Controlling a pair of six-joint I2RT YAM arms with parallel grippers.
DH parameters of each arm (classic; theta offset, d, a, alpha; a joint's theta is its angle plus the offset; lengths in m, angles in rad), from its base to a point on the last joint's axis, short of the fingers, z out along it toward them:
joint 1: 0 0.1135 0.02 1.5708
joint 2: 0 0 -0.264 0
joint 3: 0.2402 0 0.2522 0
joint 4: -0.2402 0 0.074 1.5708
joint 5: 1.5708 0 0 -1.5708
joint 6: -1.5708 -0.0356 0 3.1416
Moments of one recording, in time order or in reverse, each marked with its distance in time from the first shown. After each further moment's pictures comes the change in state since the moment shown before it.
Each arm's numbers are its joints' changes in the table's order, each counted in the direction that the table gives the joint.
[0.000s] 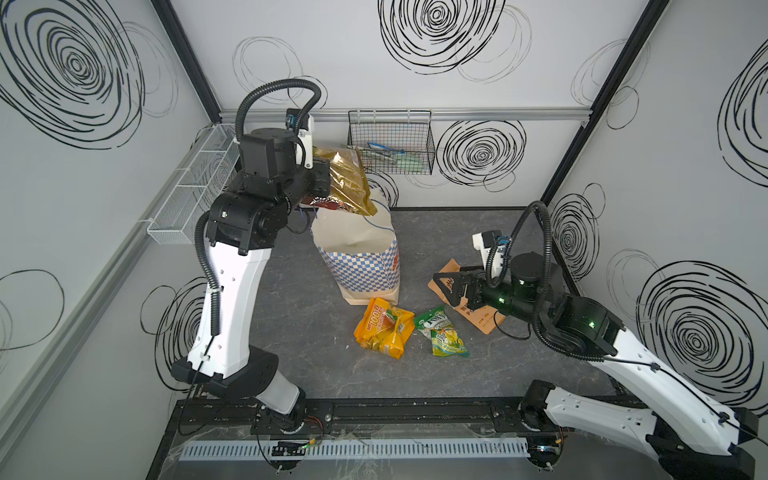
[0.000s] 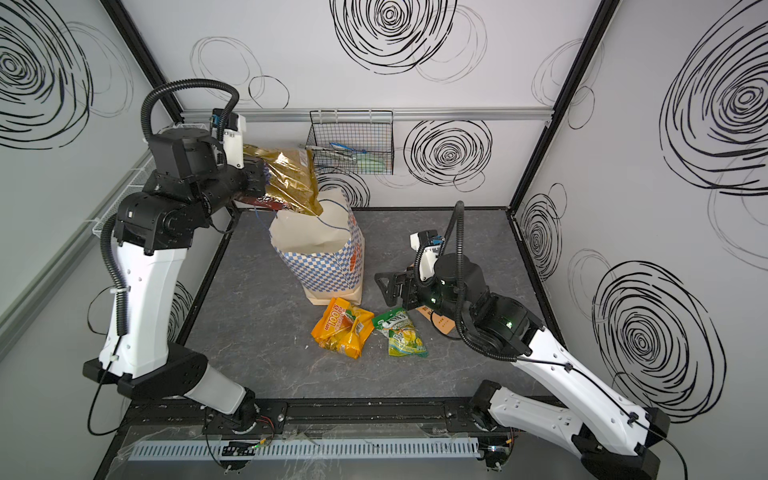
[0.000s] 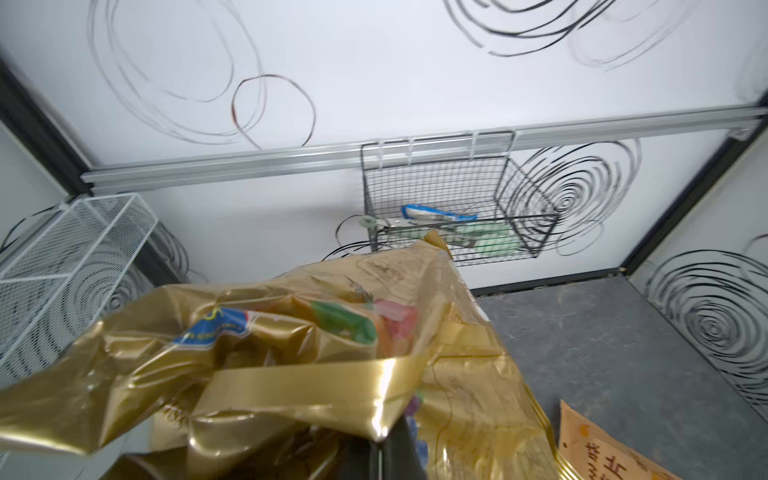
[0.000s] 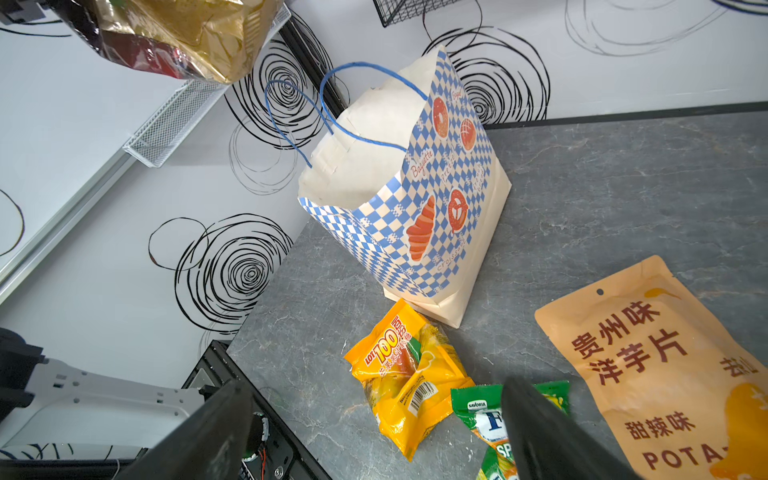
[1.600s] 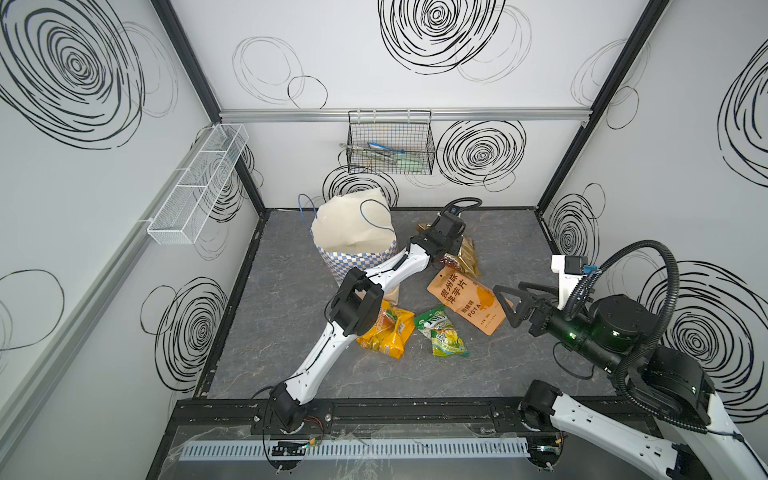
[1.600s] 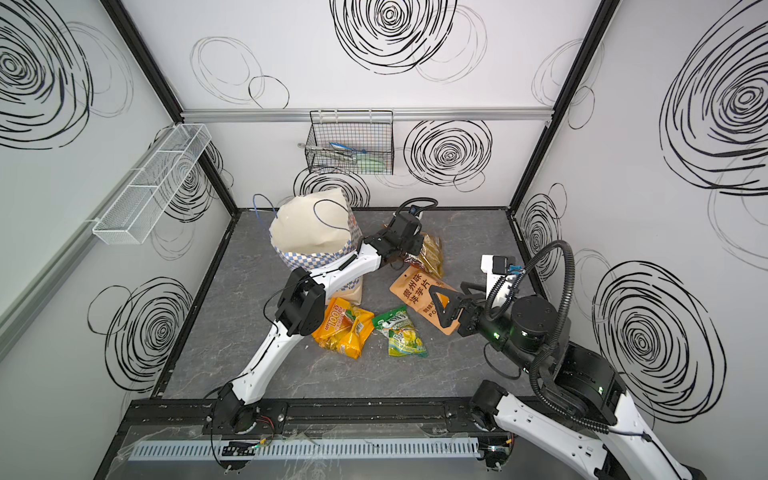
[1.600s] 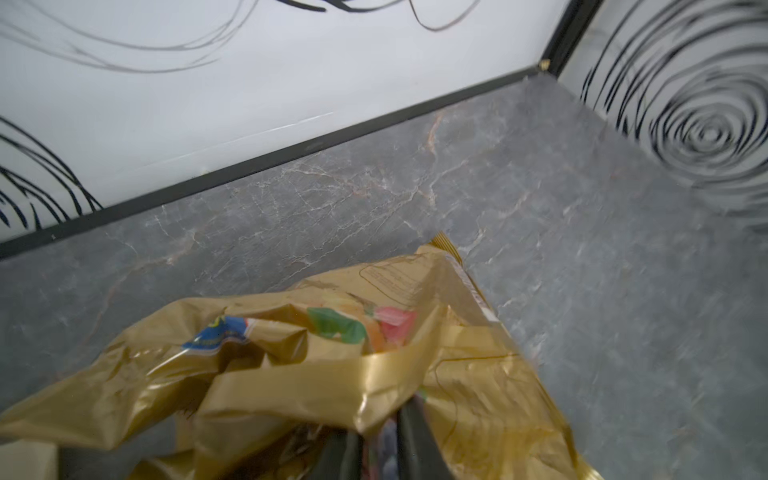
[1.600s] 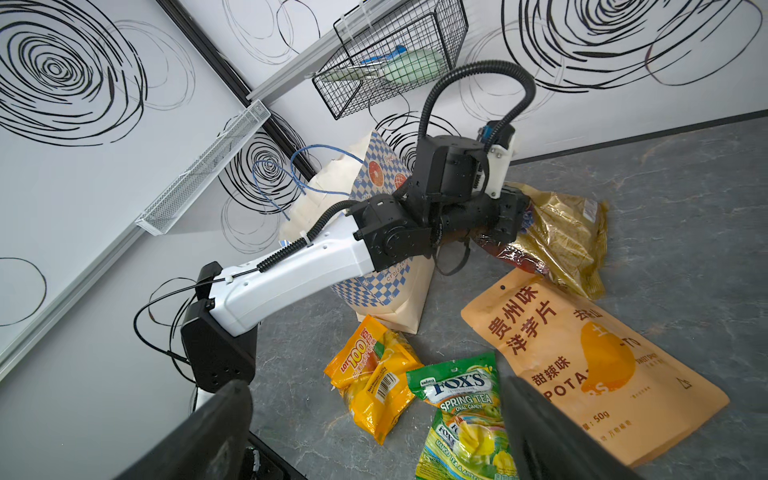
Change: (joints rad) left arm -0.400 -0.957 -0.051 0.689 -0.056 0.179; right arm 0.000 0.354 -0.038 -0.224 0.185 -0.079
